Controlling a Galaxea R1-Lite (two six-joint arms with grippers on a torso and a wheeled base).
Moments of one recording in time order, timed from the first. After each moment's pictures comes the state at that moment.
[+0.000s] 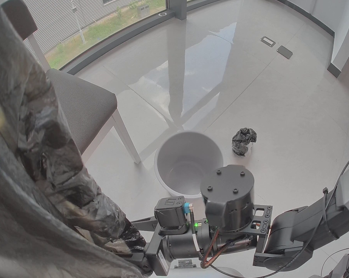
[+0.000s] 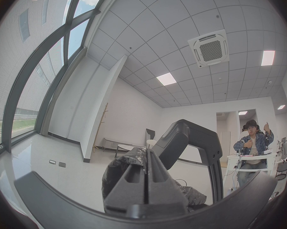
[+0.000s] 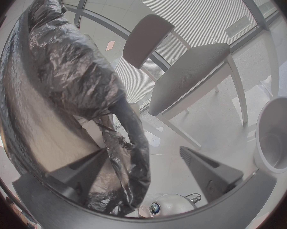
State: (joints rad) left arm -0.52 1.05 -0.91 -0.87 -1.11 -0.33; right arm 1.04 1.96 -0.86 -0.79 0.44 0.25
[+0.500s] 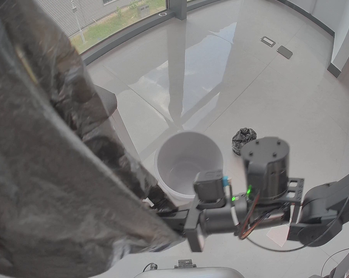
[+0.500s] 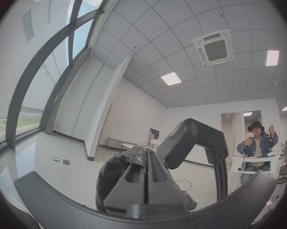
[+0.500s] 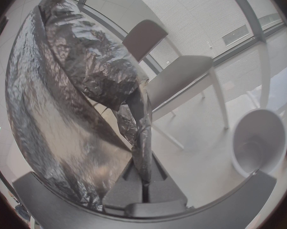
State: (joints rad) left arm -0.49 1.08 -0.92 -0.87 -1.05 -0.33; right arm 0.86 1.76 -0.80 -0.64 0.44 0.13
